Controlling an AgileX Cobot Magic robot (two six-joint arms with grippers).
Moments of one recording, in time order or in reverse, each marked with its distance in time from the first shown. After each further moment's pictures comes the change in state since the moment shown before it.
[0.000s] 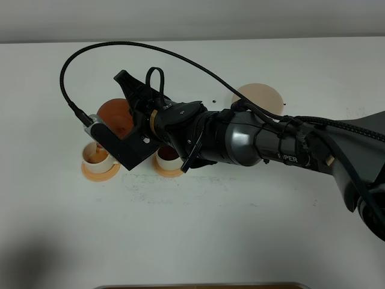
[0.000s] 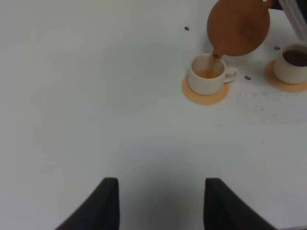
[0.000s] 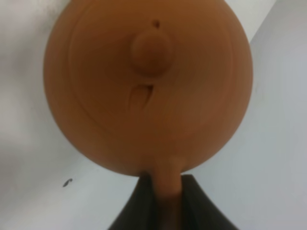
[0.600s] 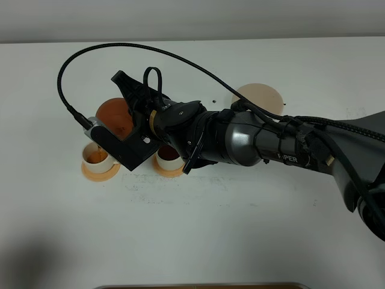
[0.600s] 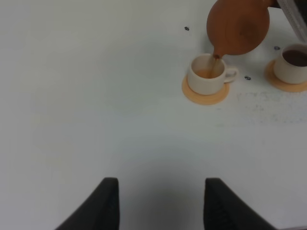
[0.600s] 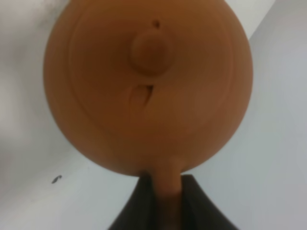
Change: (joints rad) left arm 0.000 0.000 0.000 0.000 0.000 0.000; right arm 0.000 0.000 0.000 -0.047 -0.002 -0.003
